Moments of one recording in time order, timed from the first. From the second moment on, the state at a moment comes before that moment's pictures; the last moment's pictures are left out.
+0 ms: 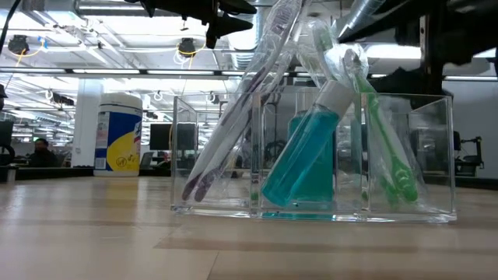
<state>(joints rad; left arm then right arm) 0.38 1.37 1.14 0.09 0.24 -0.24 0.67 1.50 0.52 0.59 0.84 1.18</state>
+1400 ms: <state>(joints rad) 0.36 1.55 1.06 -0.16 0.35 -0.24 0.37 1.11 0.52 -0.43 0.34 1.85</state>
